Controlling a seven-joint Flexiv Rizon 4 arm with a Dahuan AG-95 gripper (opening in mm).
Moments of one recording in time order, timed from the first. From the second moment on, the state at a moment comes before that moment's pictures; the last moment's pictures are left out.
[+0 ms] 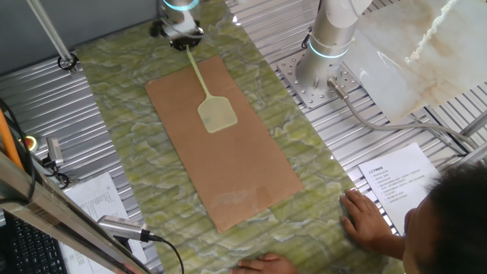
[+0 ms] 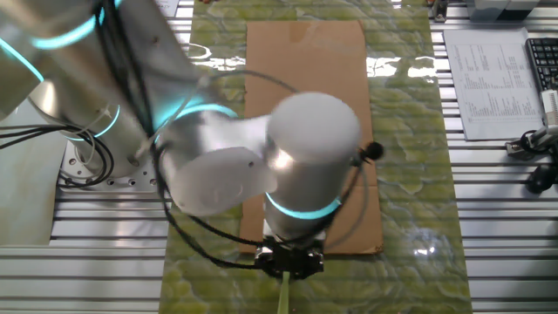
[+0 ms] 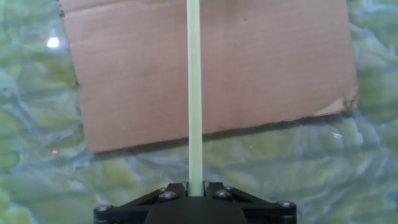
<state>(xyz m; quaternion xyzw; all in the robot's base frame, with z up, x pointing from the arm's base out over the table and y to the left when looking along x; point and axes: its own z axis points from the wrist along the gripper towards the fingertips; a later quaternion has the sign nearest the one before) 0.370 -0.292 0.028 0.68 -0.71 0.12 0.14</state>
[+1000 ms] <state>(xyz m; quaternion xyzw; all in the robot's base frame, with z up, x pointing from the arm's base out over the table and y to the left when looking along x) 0.387 -0.307 0.078 0.62 -0.72 0.27 0.16</state>
